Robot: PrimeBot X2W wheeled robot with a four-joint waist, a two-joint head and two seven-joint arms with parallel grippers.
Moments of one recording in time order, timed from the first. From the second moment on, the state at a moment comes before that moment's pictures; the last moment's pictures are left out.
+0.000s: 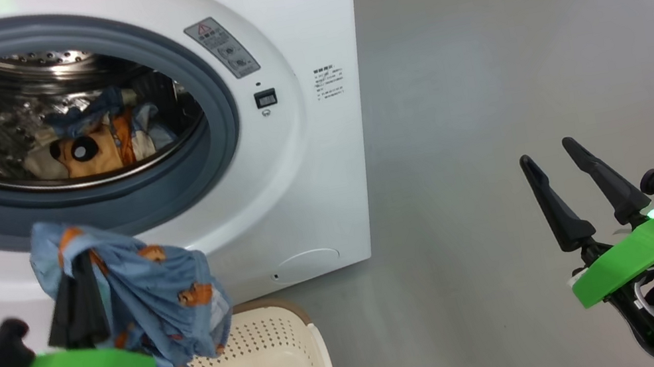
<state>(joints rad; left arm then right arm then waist) -0.31 0.21 -0.14 0.34 -0.56 -0.06 -0.23 -0.28 -0.27 0.29 0.30 0.53 0.13 -0.25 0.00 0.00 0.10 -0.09</state>
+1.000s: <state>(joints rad) -1.07 0.32 -0.17 0.94 -0.58 -0.13 -0.24 -0.43 -0.27 0.28 0.21 0.51 0.13 -0.25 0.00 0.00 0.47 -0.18</state>
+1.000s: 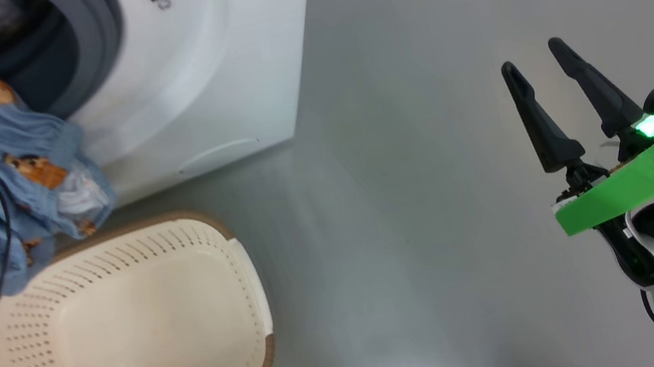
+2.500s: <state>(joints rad) -1.43 0.50 -0.25 1.05 -0.51 -0.13 0.05 -0.51 -0.17 0.26 0.17 0.49 0.13 -0.25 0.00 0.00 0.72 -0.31</state>
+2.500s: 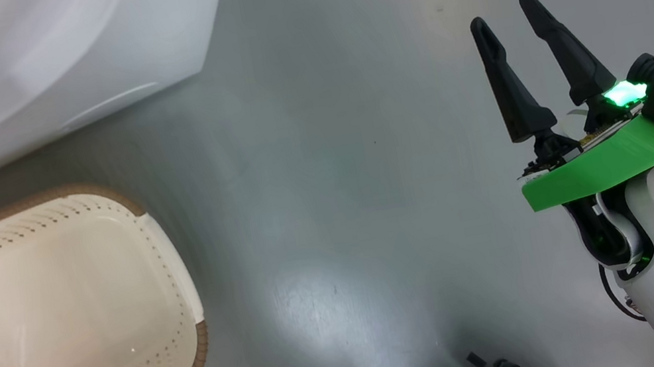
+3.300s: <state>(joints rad) -1.08 0.39 -0.28 0.97 -0.66 -0.13 -0.25 -0.48 -0.21 0.27 0.22 0.49 0.13 -0.25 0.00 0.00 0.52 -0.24</state>
